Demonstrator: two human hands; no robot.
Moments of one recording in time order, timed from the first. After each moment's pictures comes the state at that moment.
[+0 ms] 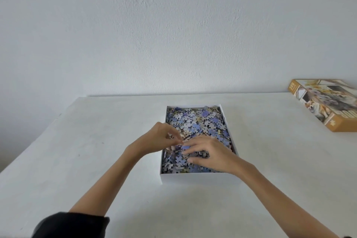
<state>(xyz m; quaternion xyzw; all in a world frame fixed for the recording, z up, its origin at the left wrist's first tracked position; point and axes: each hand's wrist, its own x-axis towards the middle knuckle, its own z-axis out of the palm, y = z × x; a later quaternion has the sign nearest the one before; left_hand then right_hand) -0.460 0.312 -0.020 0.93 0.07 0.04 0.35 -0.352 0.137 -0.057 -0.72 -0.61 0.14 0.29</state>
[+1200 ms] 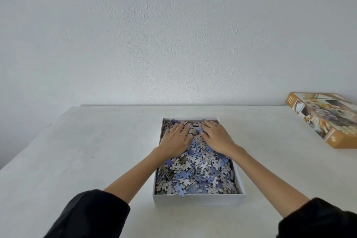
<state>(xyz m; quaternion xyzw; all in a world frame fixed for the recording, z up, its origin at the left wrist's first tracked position) -0.377 0.309 -0.065 0.98 0.15 0.01 0.09 -0.263 0.183 -0.066 -0.87 -0.47 0.03 0.10</state>
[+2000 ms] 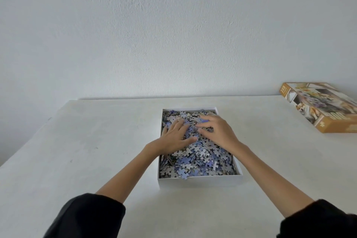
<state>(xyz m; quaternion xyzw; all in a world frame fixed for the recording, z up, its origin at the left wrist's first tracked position) -0.411 0.303 -0.054 0.97 0.11 -0.06 0.21 -0.287 0.161 -0.063 -0.83 -0.47 -0.01 0.29</state>
